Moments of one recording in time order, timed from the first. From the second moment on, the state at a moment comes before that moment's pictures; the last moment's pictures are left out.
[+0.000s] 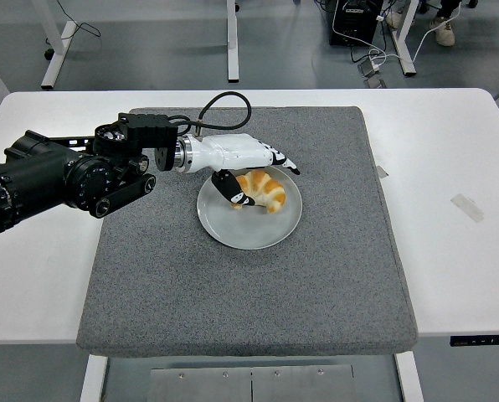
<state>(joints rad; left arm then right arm) -1.32 0.06 0.35 -0.61 1.14 0.08 -0.61 -0.13 0.00 0.04 0.19 -0.15 0.01 0.25</state>
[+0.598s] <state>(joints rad) -1.38 0.07 0.27 -0.61 0.72 0.06 -0.61 -0.13 0.00 0.04 0.19 -0.15 0.01 0.25</state>
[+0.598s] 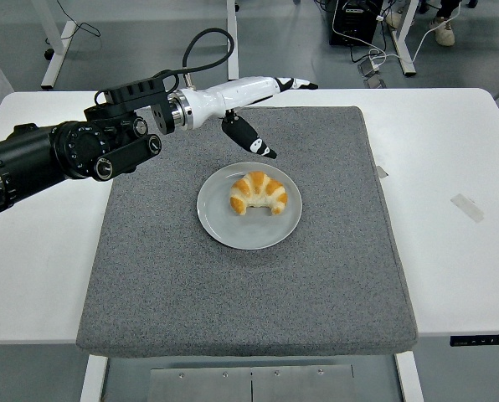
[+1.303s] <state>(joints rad) -1.12 0.16 -0.22 -0.61 0.10 -0.04 -0.39 -0.13 0.00 0.04 0.18 -0.15 0.01 0.25</state>
